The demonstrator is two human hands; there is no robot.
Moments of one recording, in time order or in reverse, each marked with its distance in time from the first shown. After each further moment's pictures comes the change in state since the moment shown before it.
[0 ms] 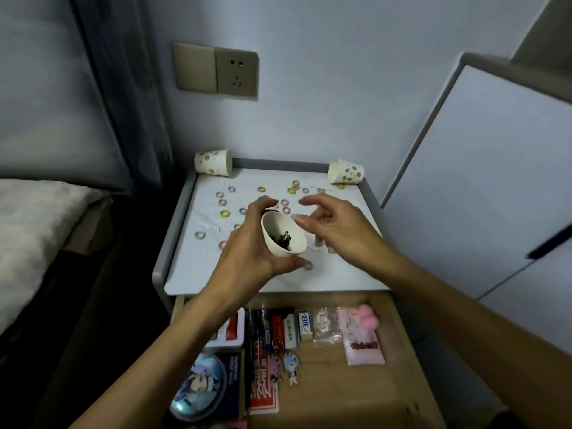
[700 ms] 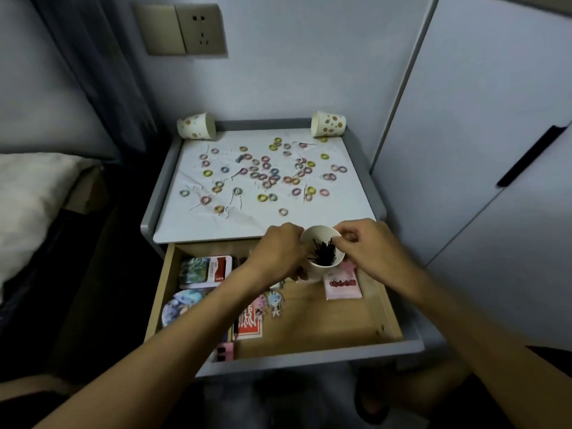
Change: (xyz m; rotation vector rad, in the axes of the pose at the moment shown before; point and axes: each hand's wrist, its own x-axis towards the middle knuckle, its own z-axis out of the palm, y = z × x) left_hand -0.048 0.039 0.099 0.207 -0.429 -0.275; right_hand -0.120 0.094 -0.032 -0.219 -0.014 0.097
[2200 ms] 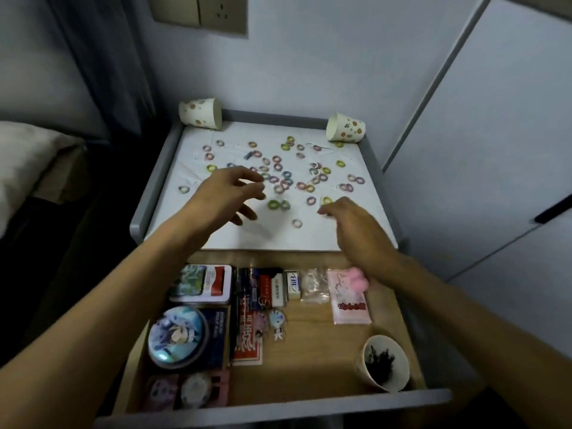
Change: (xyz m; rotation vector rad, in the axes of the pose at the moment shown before) left_hand 0.040 -0.056 -0.109 -0.378 0.234 -0.040; right_hand 0.086 -0.001 0.037 -0.422 0.051 -0.216
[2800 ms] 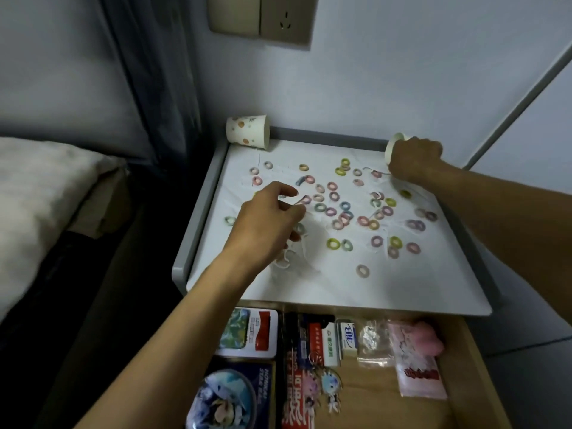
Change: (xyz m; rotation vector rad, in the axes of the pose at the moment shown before) left_hand 0.049 -0.025 -0.030 -0.047 0.125 -0.027; right_hand 0.247 0.056 -0.004 -0.652 -0.105 0.420
